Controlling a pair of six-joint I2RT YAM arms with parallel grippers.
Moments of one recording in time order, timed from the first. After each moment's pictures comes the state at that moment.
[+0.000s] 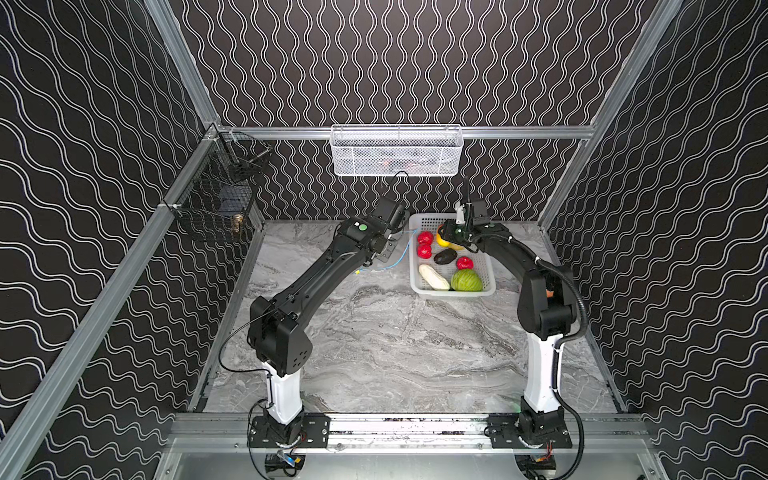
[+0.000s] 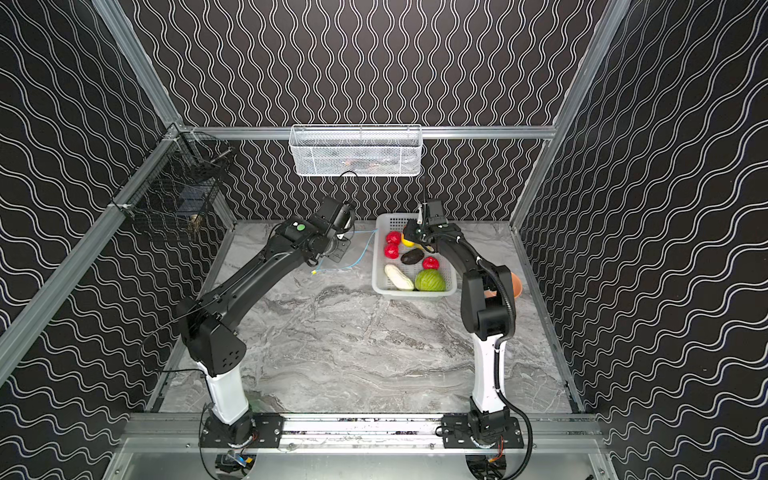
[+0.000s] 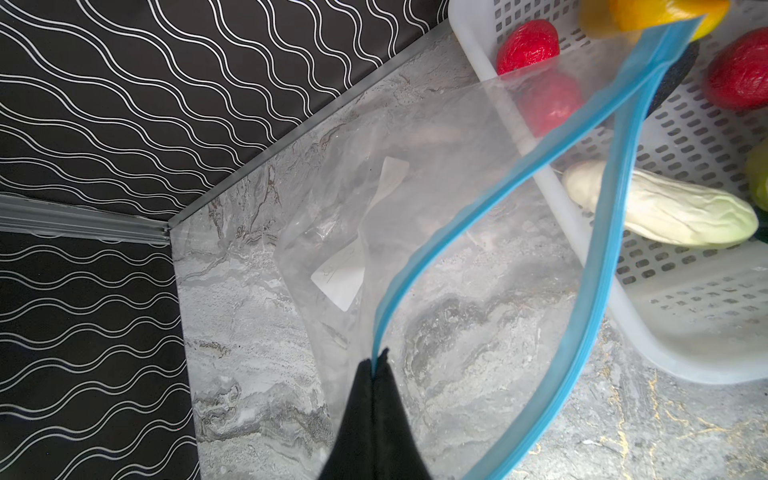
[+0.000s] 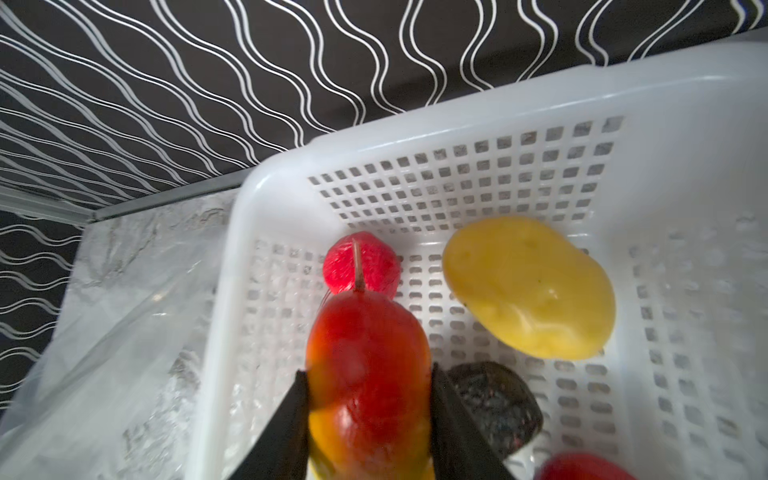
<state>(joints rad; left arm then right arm) -0.62 1.87 1.95 -1.01 -0.46 0.03 0.25 2.11 1.77 -0.36 -0.18 0.44</state>
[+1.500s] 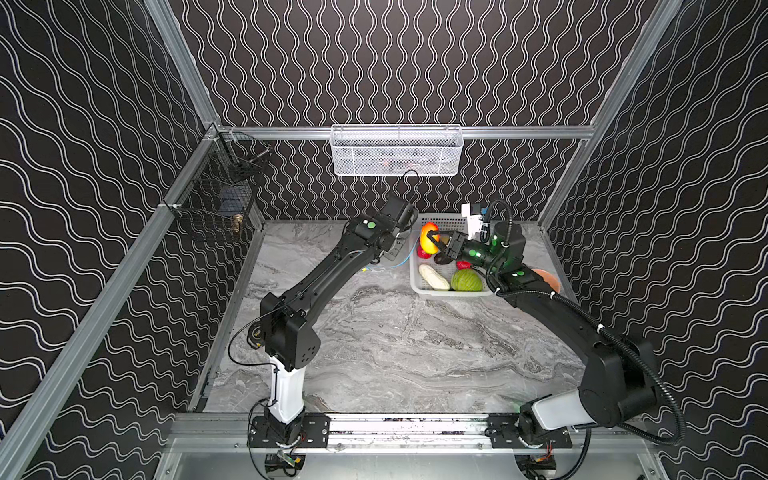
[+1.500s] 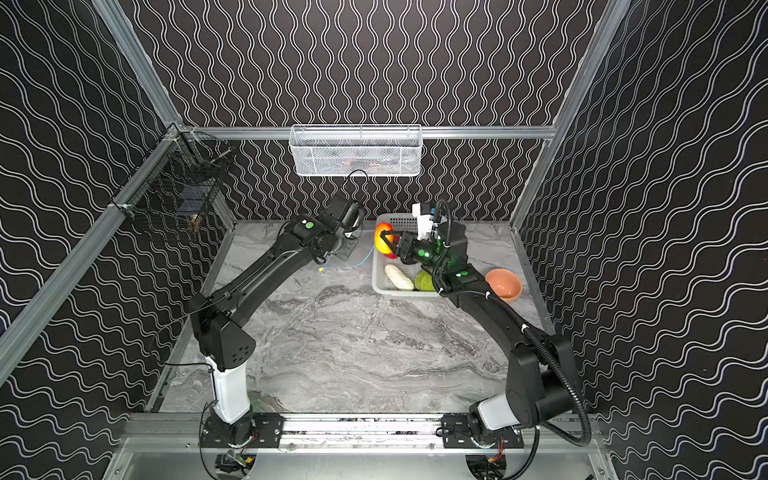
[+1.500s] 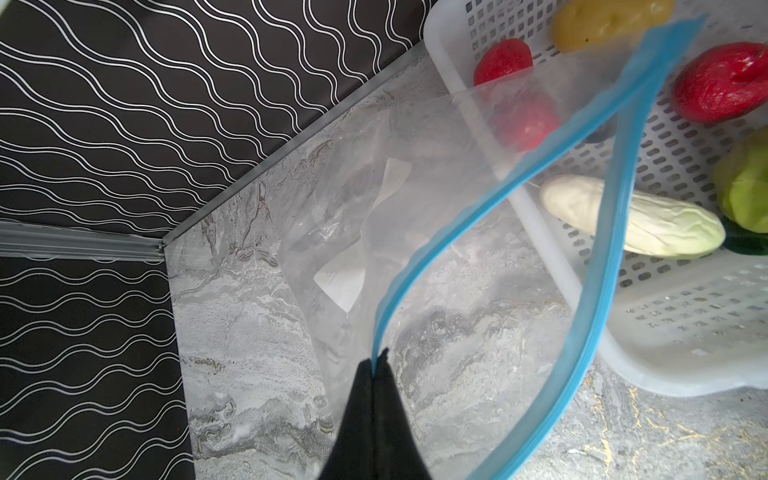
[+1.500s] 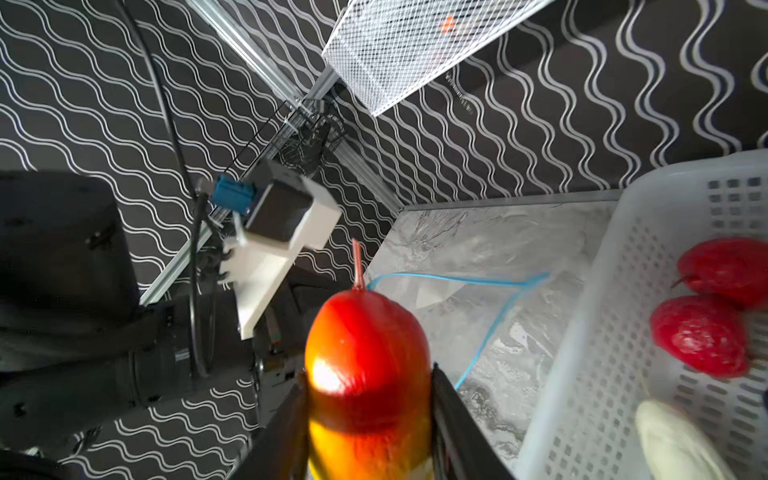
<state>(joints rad) -0.65 1.94 2.05 -1.04 -0.46 0.04 0.36 1.47 1.09 0.28 -0.60 0.68</state>
